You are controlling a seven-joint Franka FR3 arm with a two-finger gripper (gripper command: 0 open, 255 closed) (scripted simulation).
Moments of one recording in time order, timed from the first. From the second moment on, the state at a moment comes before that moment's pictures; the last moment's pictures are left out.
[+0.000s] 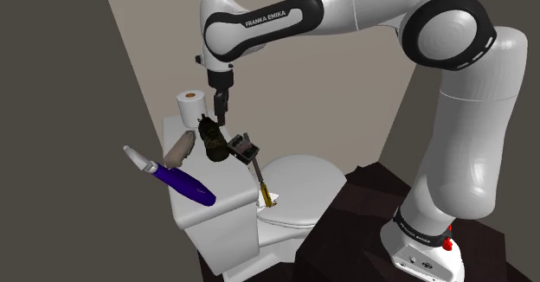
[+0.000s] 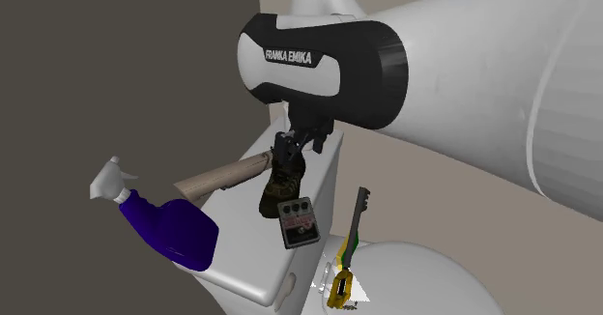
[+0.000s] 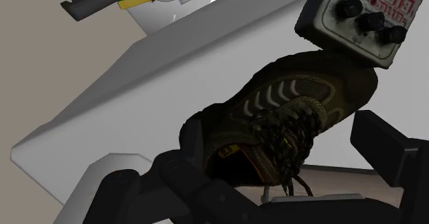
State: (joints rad) arm 0.16 0.24 0.13 -1.65 0.05 1.91 -0.50
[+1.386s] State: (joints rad) arm 0.16 0.24 0.13 -1.66 0.05 1.93 -0.50
